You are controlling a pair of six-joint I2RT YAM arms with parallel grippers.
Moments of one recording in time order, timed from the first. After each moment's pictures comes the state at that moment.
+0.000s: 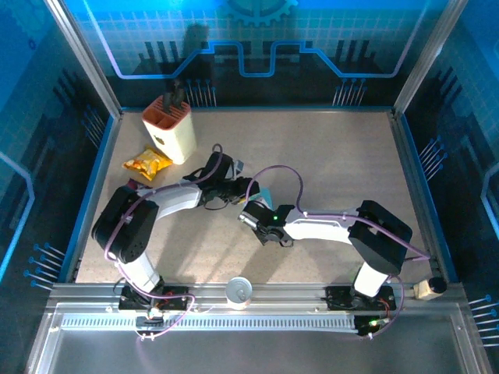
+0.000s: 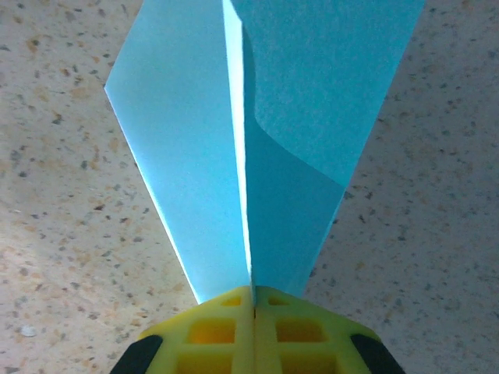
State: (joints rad) left arm -0.47 1.68 0.93 -0.06 0.50 -0.87; right arm 1.02 1.69 0.98 -0.55 0.38 0.41
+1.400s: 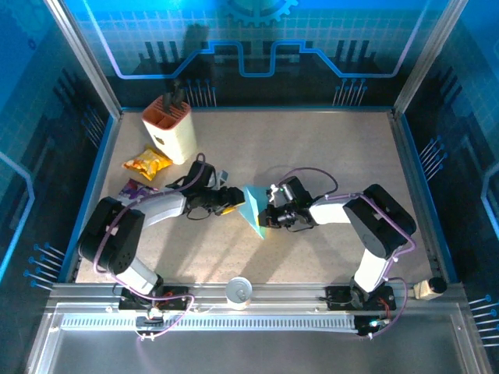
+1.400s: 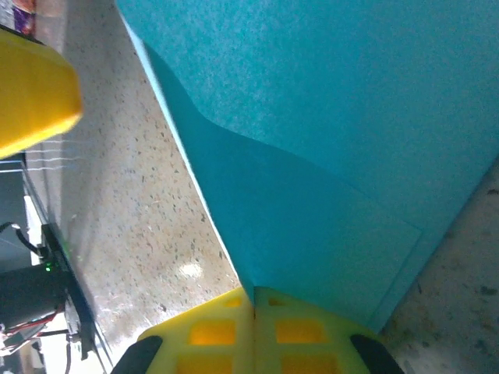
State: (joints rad) left arm -0.40 1.59 0.79 -0.11 0.59 -0.80; right arm 0.60 1.76 0.72 0.12 -0.62 0.66
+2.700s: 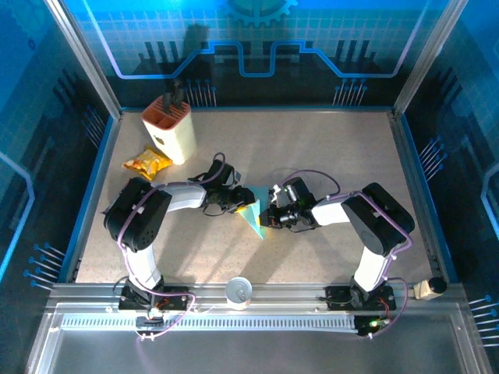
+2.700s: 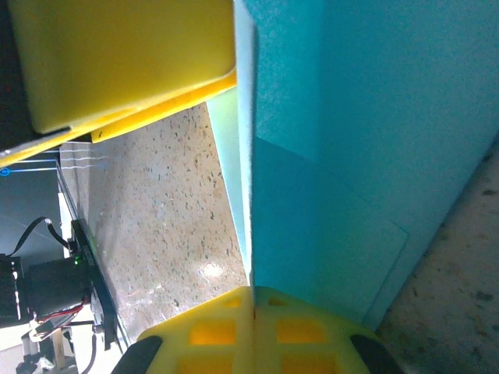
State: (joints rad) left arm -0.47 1.83 0.93 -0.08 0.49 -0.85; right arm 0.57 1.78 0.68 0.21 -0.69 0.68
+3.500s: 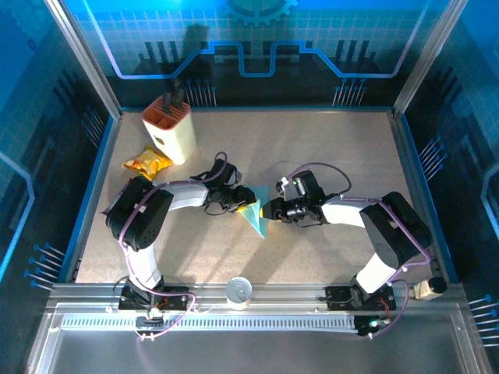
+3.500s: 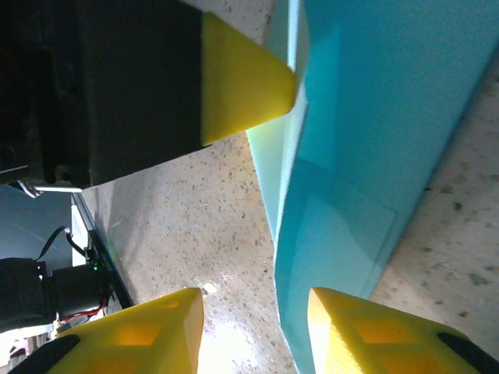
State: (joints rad) left arm -0.48 1.84 0.96 -0.13 0.46 -0.85; right arm 0.50 1.64 0.70 0.07 -0.69 0.63
